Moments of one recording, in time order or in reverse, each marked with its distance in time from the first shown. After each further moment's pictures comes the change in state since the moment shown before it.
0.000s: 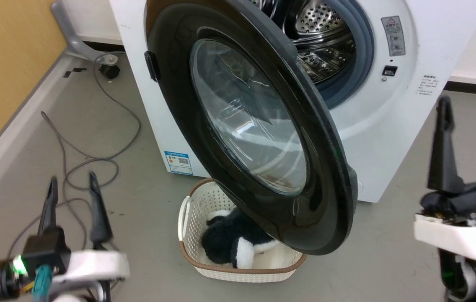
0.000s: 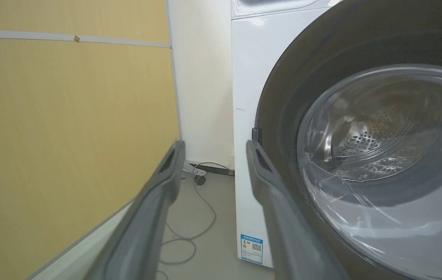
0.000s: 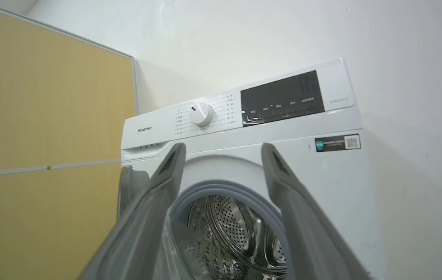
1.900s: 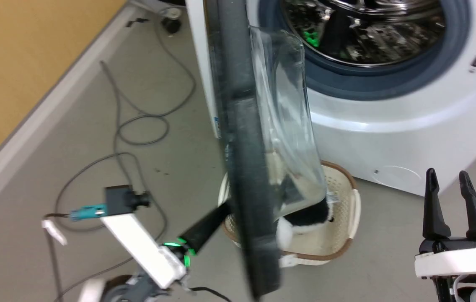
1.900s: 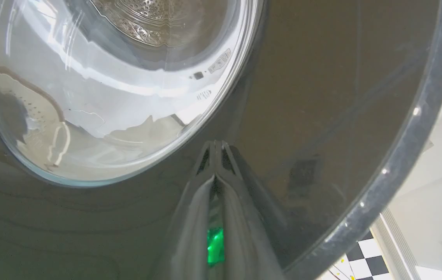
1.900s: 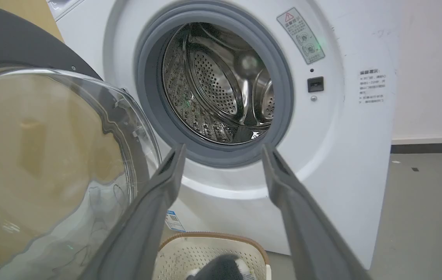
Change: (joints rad) left arm -0.028 -0.255 0.029 -0.124 -1.132 -0.497 0.883; right arm 0.110 -0.002 -0.097 0.310 -0.008 0.000 0.000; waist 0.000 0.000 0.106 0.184
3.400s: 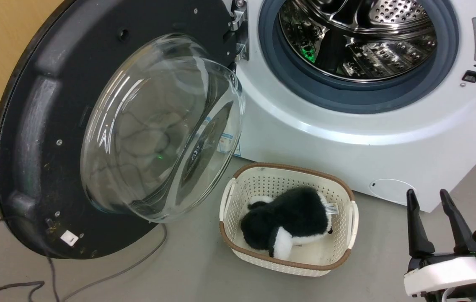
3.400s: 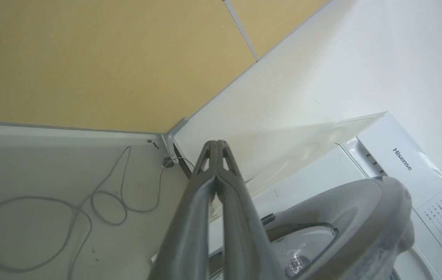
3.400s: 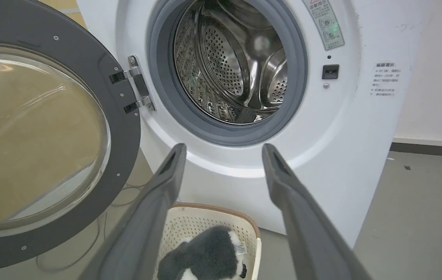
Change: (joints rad) left arm -0.312 0.166 0.732 0.349 0.474 0.053 -0.348; right arm 0.055 -0.001 0.032 -0.003 -0.079 0.000 0.077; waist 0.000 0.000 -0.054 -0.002
